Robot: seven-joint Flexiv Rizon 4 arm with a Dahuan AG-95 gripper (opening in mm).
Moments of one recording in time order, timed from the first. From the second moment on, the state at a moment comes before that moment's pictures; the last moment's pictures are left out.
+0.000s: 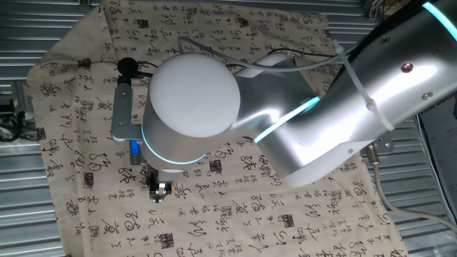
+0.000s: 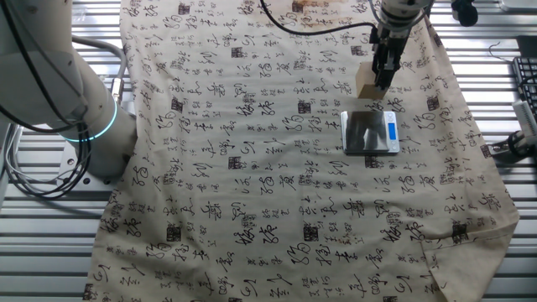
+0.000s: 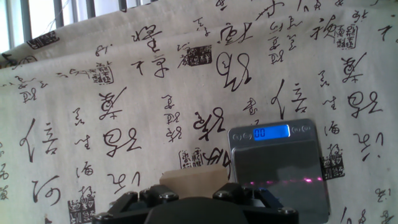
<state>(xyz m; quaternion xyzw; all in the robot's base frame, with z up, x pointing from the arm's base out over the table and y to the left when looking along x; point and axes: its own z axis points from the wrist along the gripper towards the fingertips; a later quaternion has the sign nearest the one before) 0.599 0.139 0.086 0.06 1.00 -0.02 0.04</state>
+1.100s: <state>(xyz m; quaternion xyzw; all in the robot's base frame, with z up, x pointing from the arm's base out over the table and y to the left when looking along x) 0.598 0.140 0.085 0.05 1.00 -0.01 0.04</state>
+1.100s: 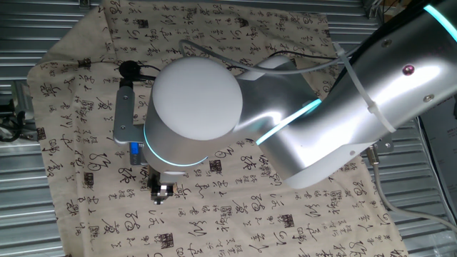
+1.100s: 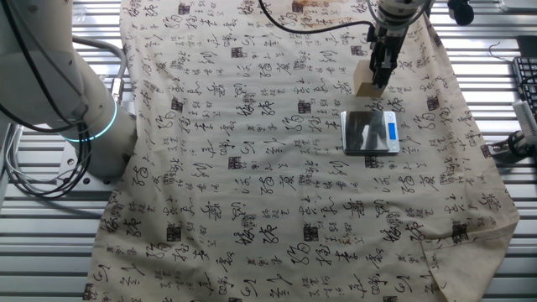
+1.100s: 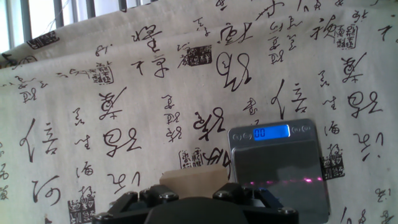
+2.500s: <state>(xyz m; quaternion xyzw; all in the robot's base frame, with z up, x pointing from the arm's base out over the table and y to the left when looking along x) 0.598 0.140 0.084 0.05 1.00 -0.01 0.04</state>
